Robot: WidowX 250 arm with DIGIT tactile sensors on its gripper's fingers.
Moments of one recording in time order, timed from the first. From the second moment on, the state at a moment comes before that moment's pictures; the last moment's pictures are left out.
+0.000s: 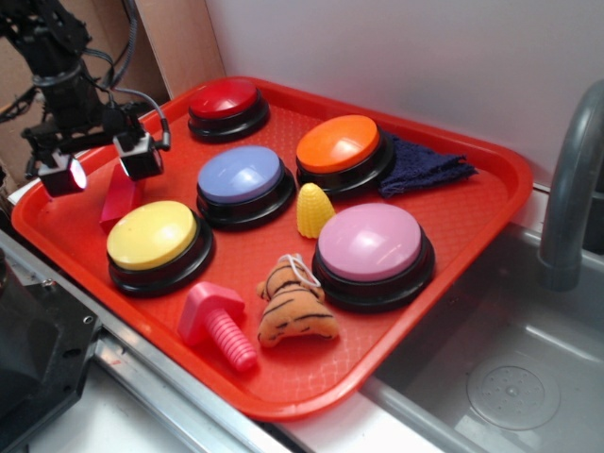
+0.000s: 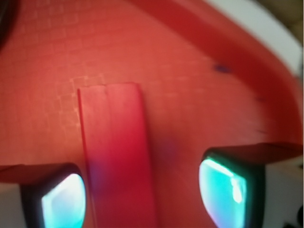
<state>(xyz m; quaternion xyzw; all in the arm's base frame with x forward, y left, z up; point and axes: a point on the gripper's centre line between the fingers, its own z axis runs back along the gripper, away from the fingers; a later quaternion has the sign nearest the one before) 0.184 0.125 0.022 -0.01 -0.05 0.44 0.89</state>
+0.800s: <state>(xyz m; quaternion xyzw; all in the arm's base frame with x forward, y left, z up) 0.198 0.128 0.012 -0.04 -0.09 0.42 0.90</state>
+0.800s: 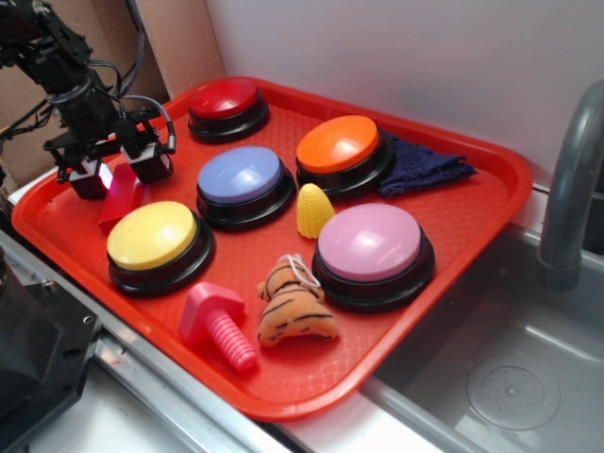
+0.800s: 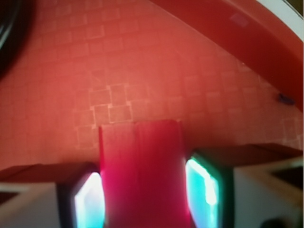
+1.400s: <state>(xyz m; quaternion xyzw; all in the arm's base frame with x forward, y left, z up) 0.214 0.097 0.089 0.01 -0.05 0.20 0.98</state>
